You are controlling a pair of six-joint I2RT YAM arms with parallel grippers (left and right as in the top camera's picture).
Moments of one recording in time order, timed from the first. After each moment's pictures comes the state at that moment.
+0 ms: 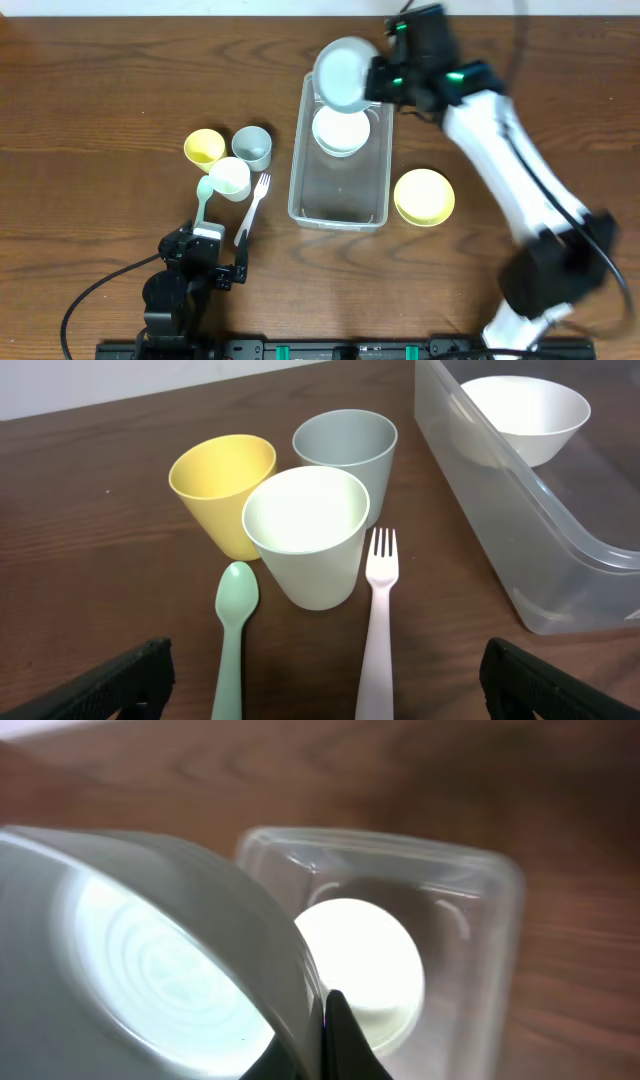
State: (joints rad) left arm -0.06 0.01 0.15 -0.54 0.11 0.14; right arm 0.37 1.90 1.69 -0.68 -0.19 0.49
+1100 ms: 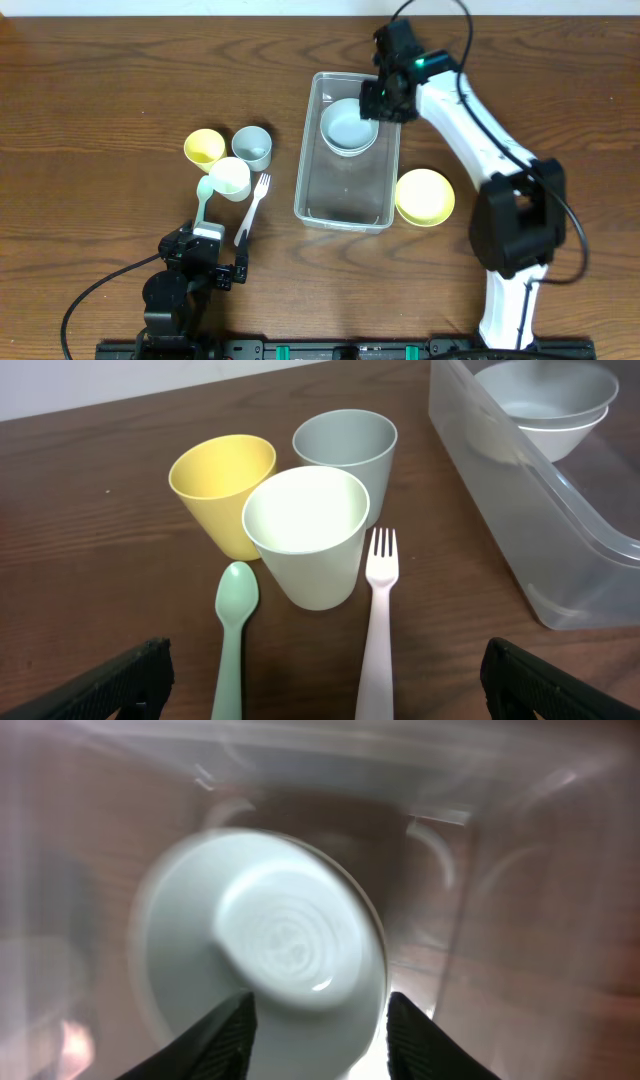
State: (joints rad) left arm -0.06 0.01 0.15 -0.54 0.11 0.14; right arm 0.36 2.09 1.84 -0.92 -0.14 0.41
